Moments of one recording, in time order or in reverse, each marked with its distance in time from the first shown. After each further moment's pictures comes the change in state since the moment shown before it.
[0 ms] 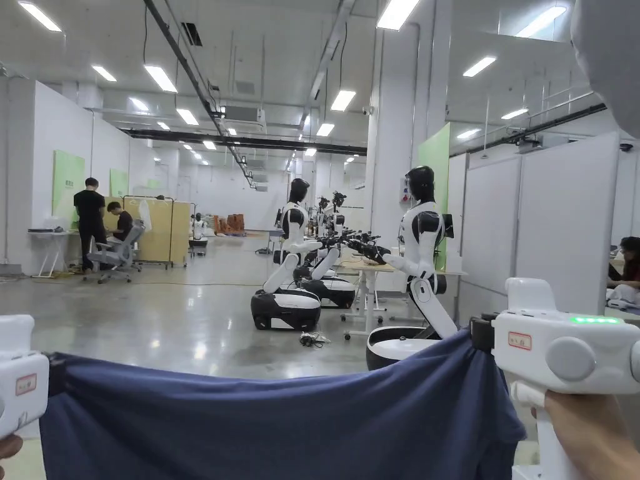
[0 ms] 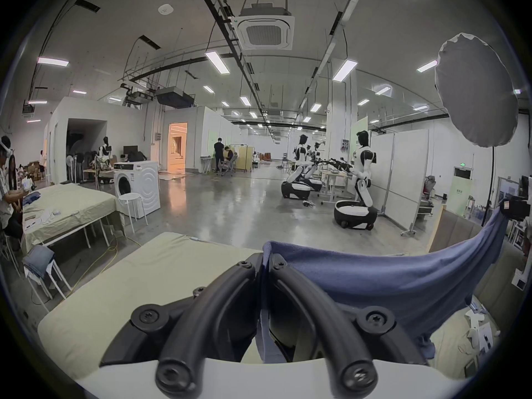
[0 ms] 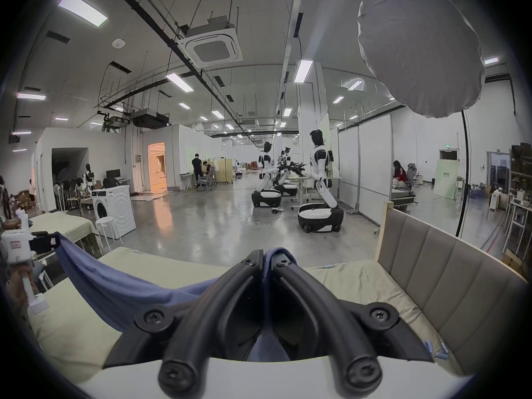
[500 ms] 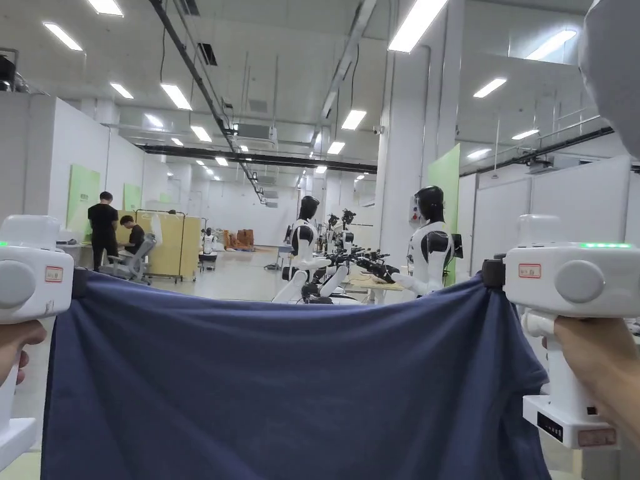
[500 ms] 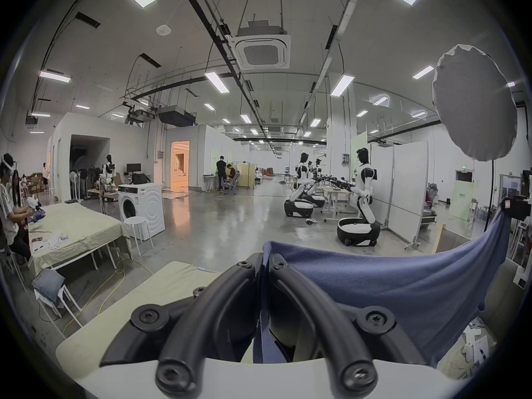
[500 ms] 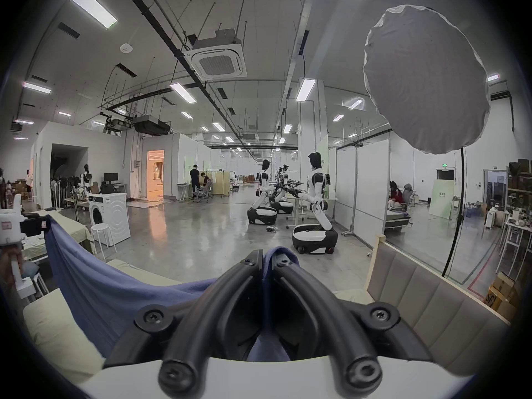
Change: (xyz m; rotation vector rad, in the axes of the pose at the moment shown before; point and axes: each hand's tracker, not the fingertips) left arm 0.011 0.121 0.023 0.094 0.025 -0.031; right arm -0.013 0.106 0.008 0.091 -0.023 0.055
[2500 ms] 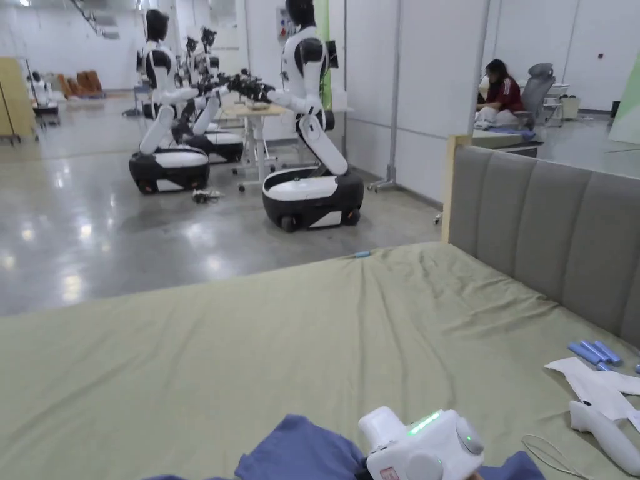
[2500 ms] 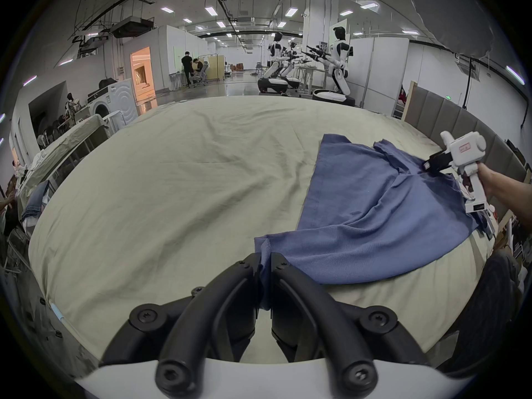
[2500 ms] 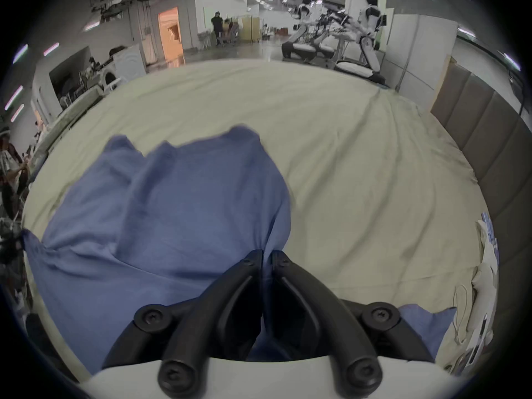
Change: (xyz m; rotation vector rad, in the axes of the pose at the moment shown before) left arm -0.081 -0.432 0.225 -0.646 -0.152 -0.075; right arm -0.069 -0.481 0.032 -0.853 0.182 0.064
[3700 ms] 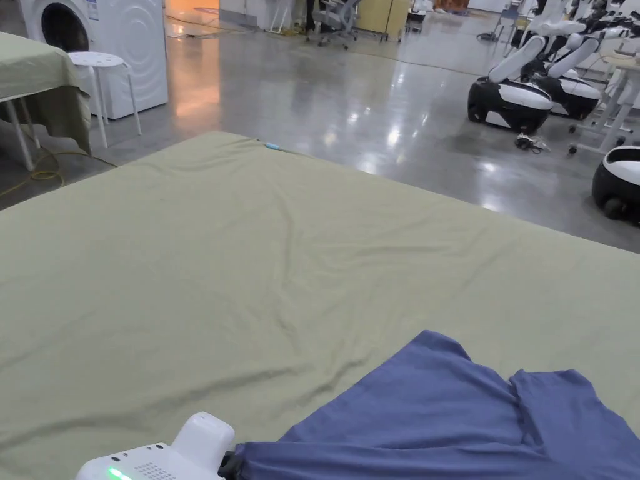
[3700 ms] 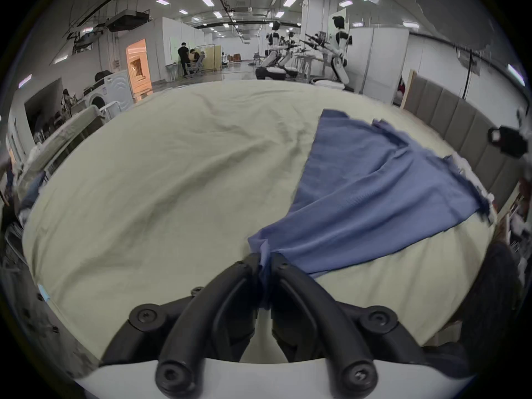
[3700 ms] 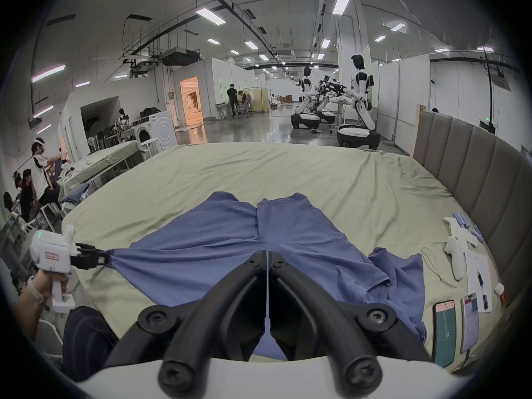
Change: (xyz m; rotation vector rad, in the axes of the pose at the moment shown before) left arm -0.016 -0.047 -0.007 -0.035 -0.054 0.027; right arm -0.090 -0.092 0.217 0.365 0.073 -0.008
